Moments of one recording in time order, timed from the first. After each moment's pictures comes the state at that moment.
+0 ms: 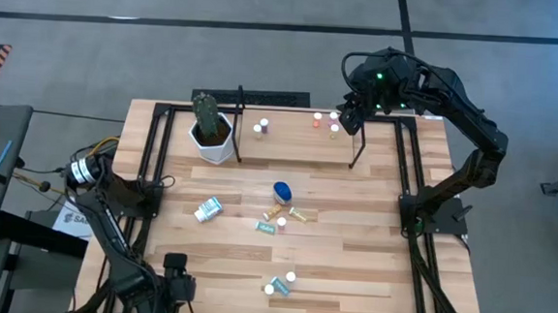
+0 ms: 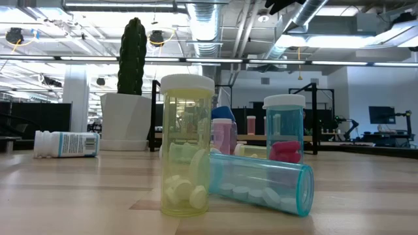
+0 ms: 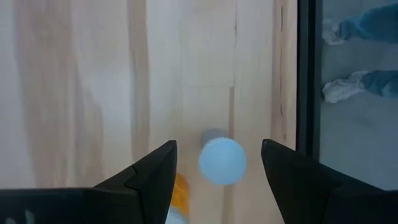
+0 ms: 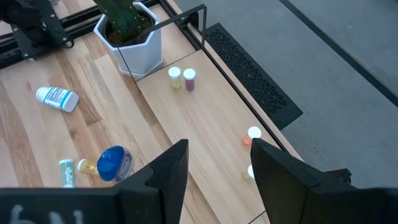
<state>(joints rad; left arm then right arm) -1.05 1.70 1.17 -0.82 -0.21 -1.03 -0.40 1.51 2.04 -1.29 0.13 0.11</state>
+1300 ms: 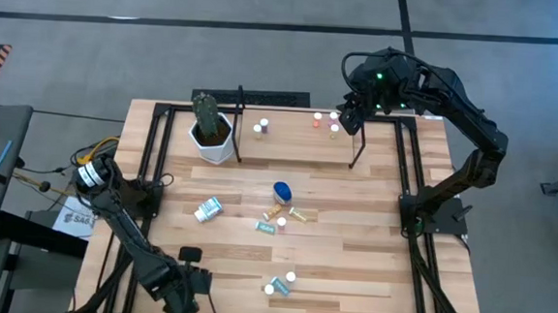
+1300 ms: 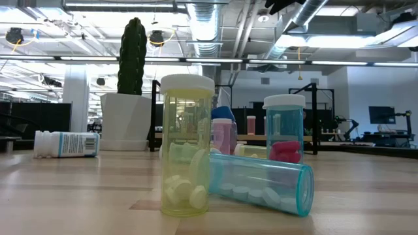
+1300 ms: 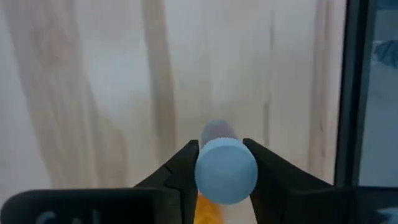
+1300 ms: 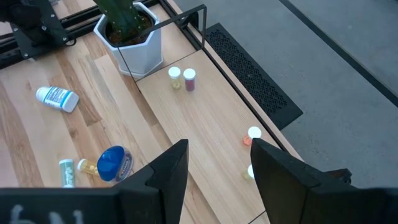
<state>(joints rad) -0.88 1.74 1.18 -0.82 -0.08 -0.83 -0.40 1.51 2.04 -1.29 0.13 0.11</state>
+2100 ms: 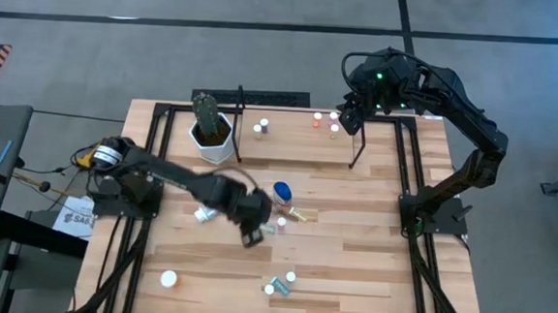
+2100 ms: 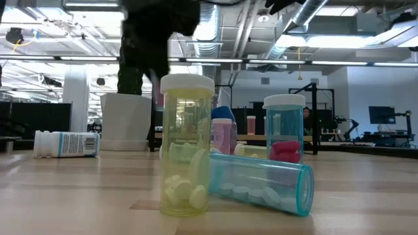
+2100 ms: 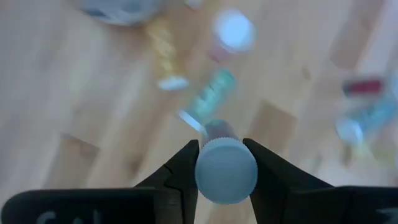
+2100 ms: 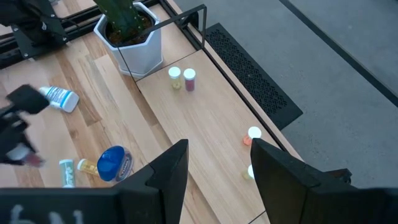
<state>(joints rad) -0.19 1.72 1.35 -0.85 -0.05 -0.66 -0.40 1.51 2.04 -1.29 0.13 0.11</state>
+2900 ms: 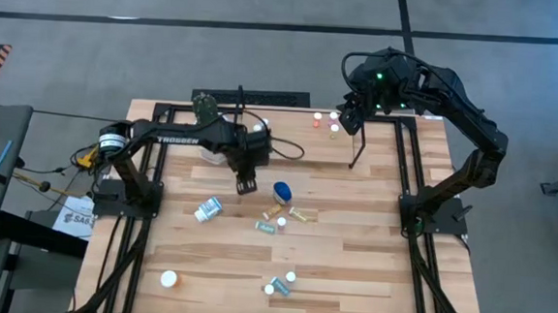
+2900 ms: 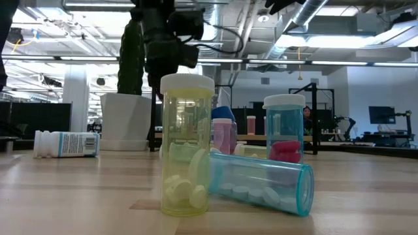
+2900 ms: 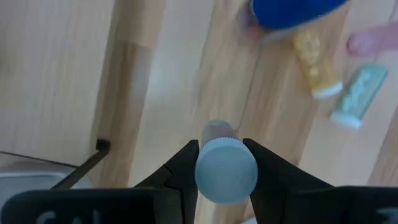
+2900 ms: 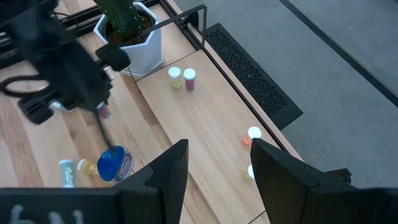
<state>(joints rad) 0.25 1.72 1.35 -0.97 0.07 -0.01 -0.40 1.51 2.04 -1.29 0.13 0.11</state>
